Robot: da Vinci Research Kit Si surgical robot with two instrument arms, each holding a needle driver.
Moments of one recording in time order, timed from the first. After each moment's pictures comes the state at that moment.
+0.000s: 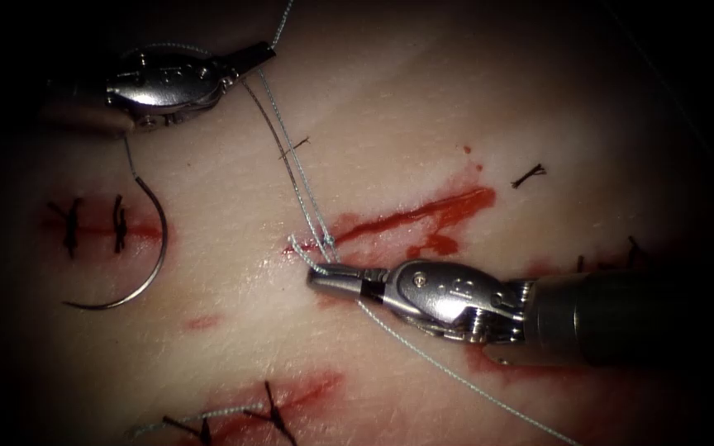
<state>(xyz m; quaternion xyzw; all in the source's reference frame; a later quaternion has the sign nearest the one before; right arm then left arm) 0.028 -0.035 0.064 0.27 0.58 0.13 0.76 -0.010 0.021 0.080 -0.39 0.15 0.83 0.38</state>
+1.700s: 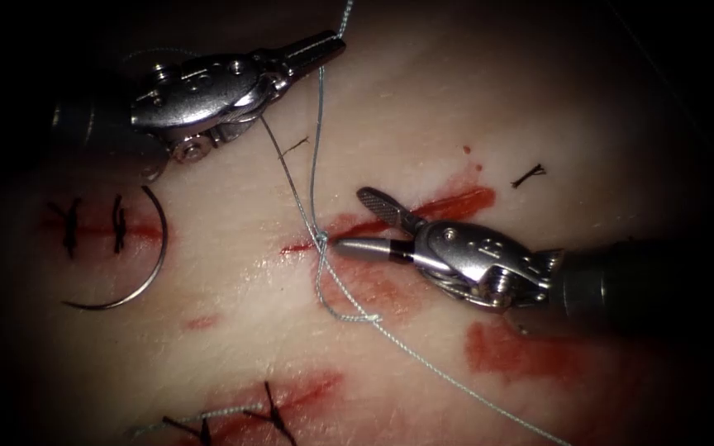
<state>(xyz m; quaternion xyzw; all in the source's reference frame) 0.030 -0.021 0.064 0.10 0.58 0.39 0.71 -0.020 0.014 0.063 -0.60 -0.02 0.69 0.40</state>
